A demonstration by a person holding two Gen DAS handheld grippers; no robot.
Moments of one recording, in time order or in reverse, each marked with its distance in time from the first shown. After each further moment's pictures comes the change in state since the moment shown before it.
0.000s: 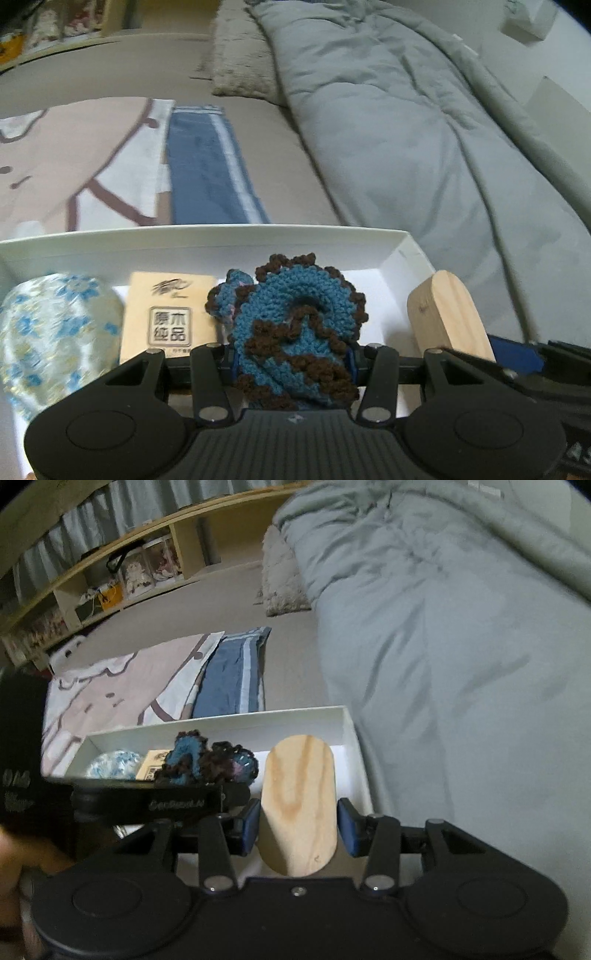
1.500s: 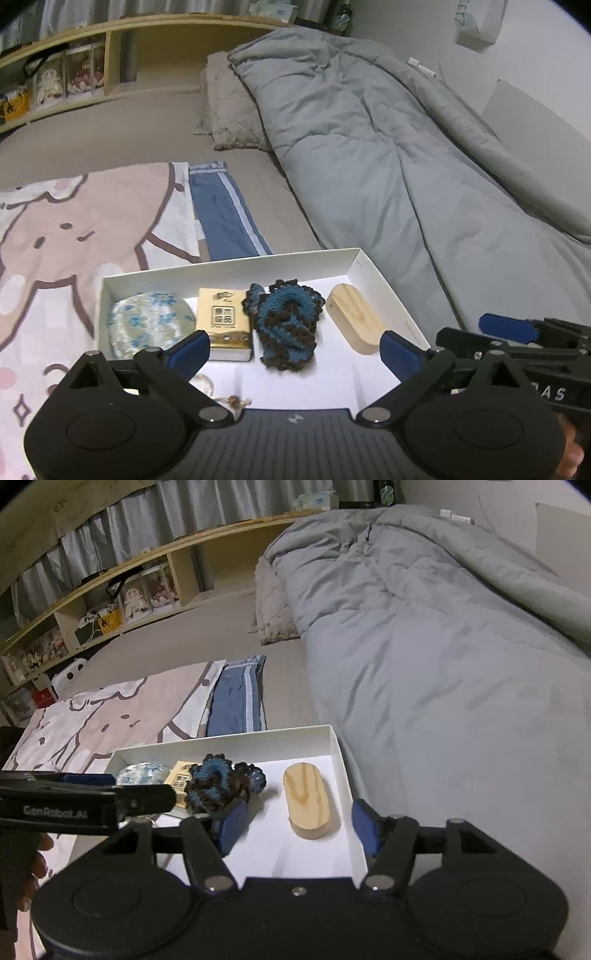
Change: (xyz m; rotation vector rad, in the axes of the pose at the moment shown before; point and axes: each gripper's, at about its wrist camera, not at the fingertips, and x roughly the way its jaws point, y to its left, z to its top) left arm -0.137 -0.017 -0.014 0.122 -0.075 0.019; right arm -0.097 0.013 -0.016 0.025 -0.082 -0.047
